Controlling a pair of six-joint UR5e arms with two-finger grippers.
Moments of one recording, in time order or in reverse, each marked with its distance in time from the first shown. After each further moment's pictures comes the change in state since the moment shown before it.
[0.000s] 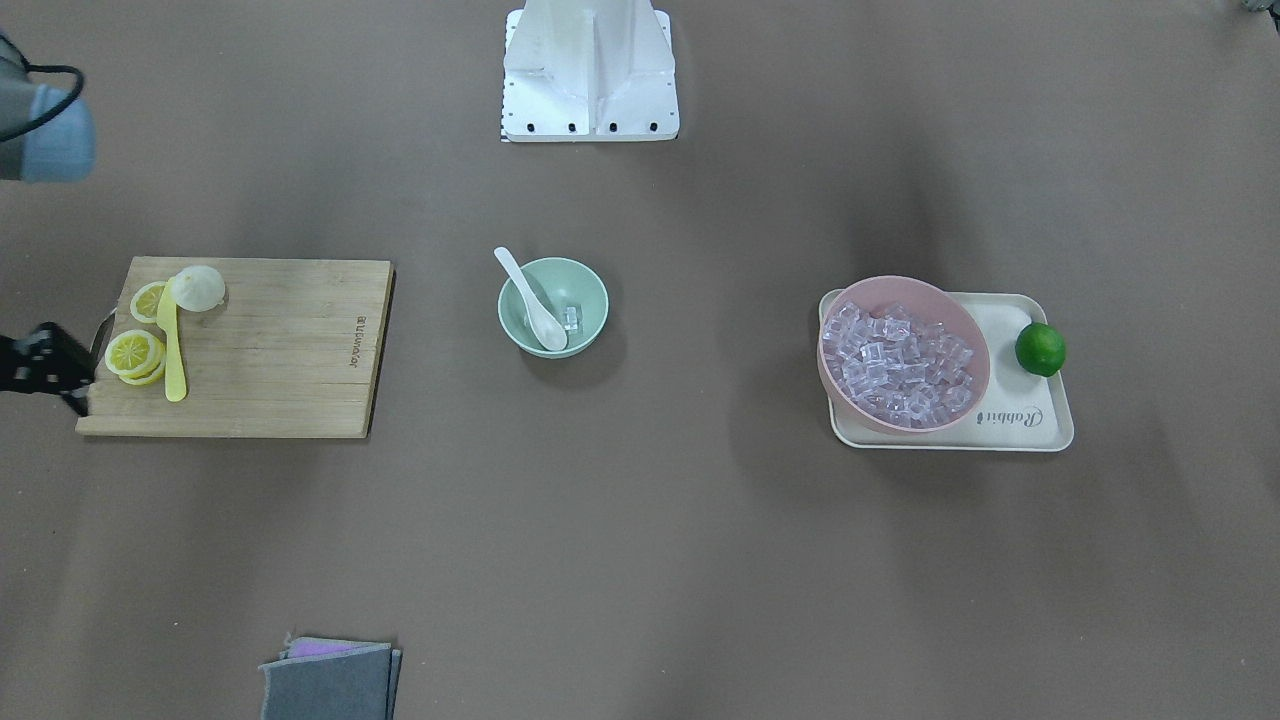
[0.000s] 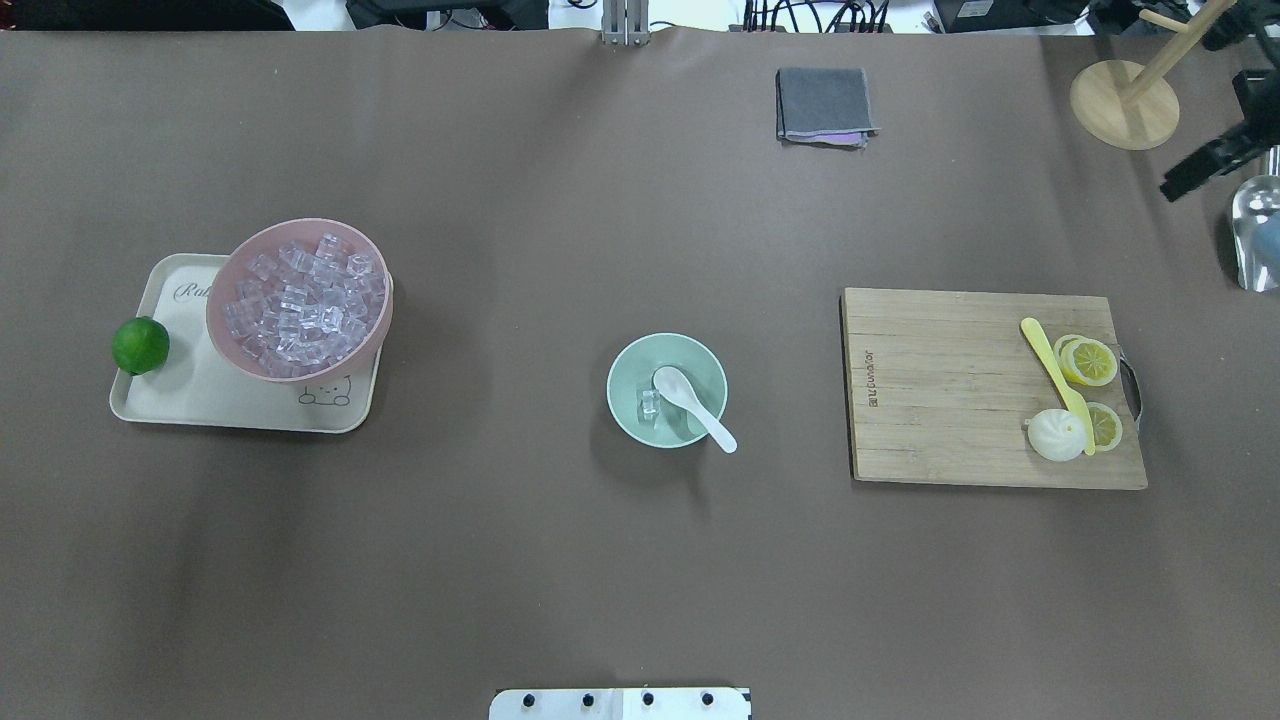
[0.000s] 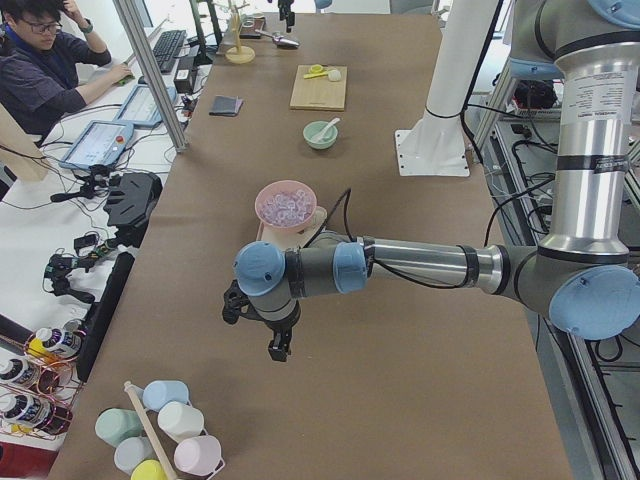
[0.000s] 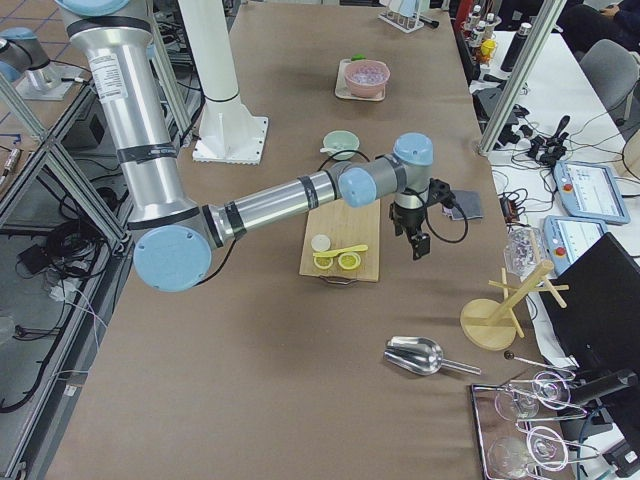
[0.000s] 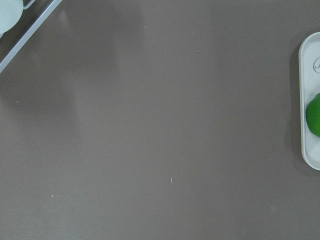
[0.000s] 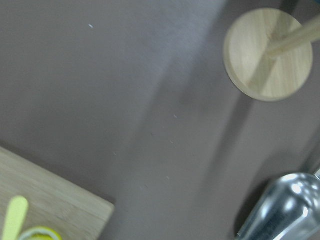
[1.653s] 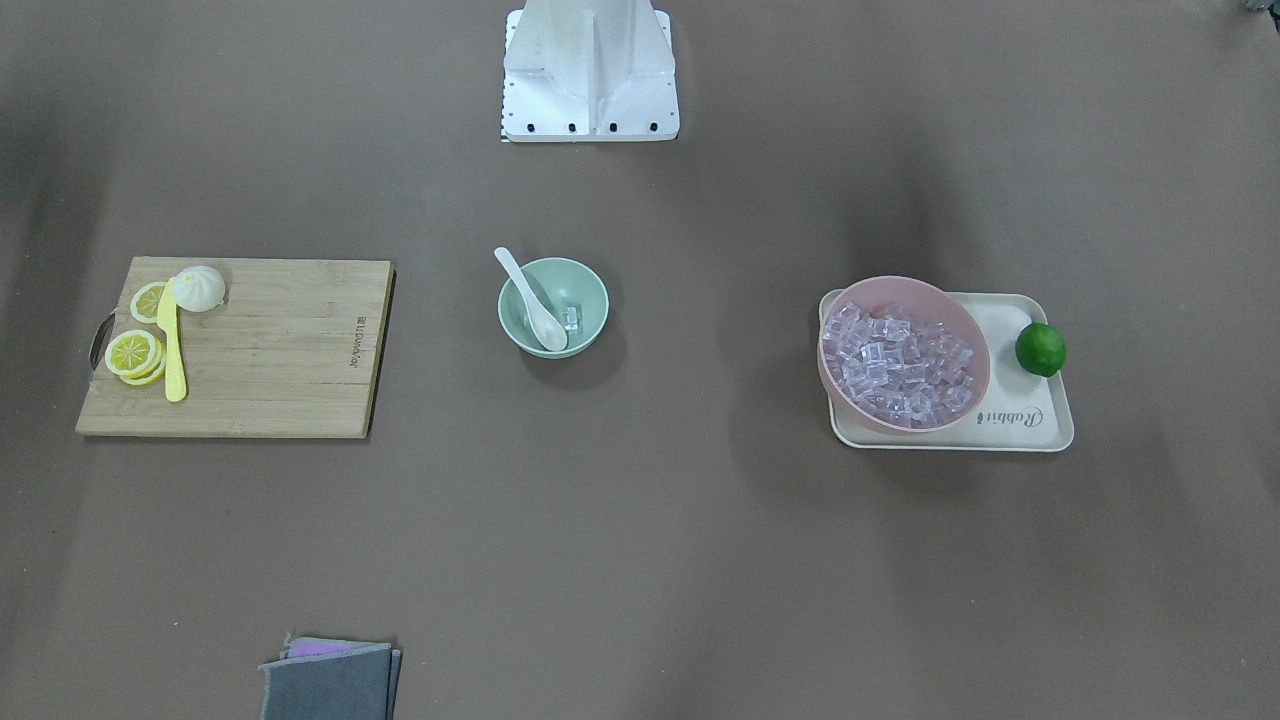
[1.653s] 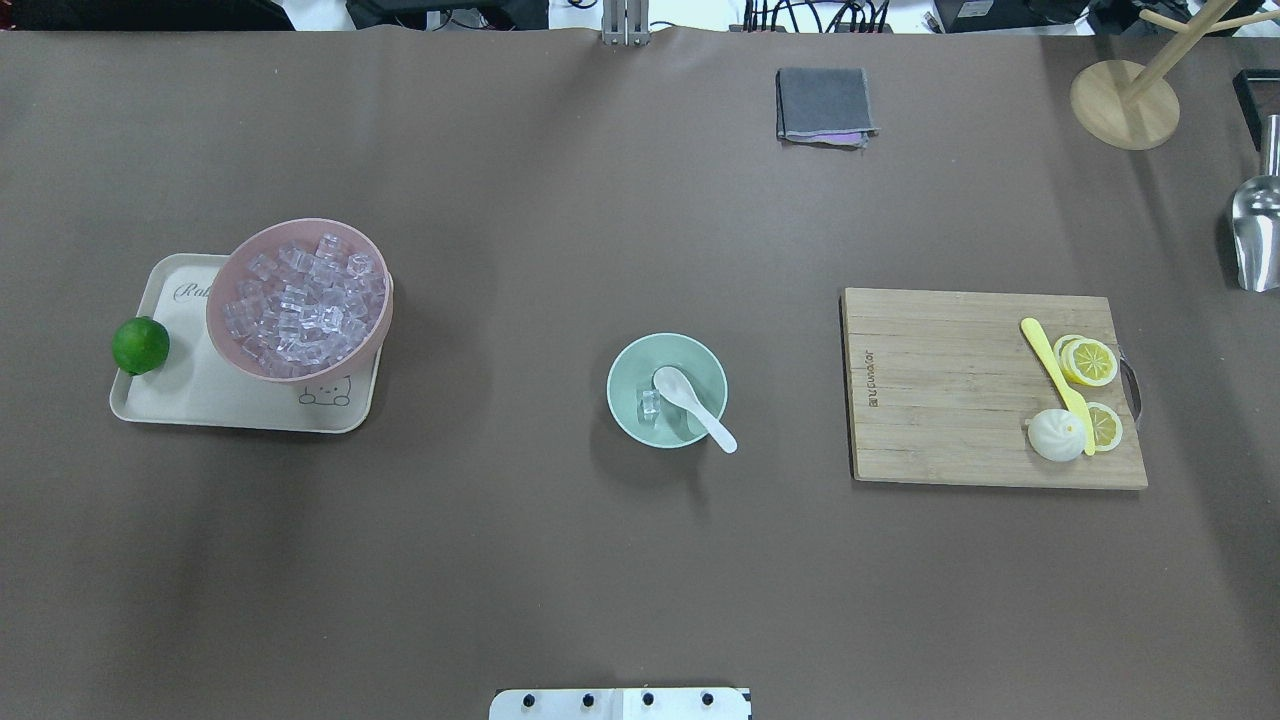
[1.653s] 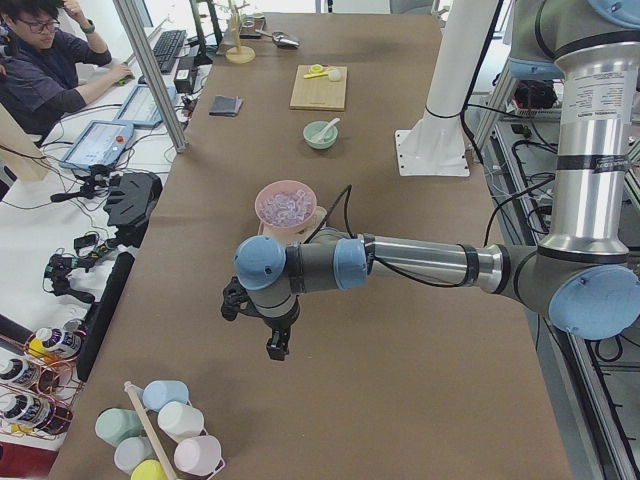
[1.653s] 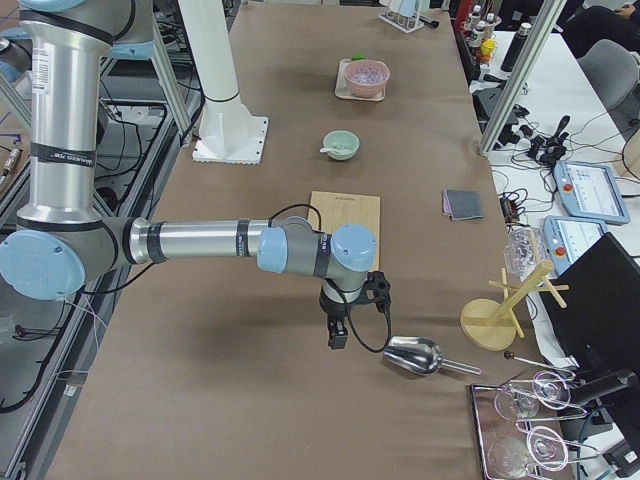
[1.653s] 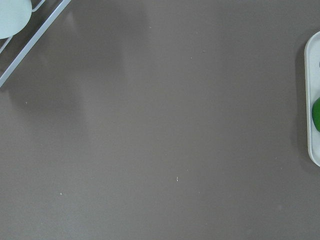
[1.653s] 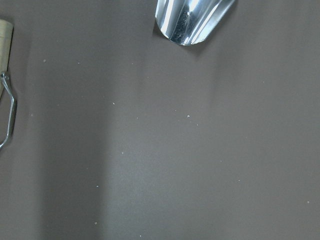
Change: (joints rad) left arm 0.000 -0.001 -0.020 -0.004 0.020 0.005; right arm 0.198 -0.315 0.108 -0.227 0.100 -0.140
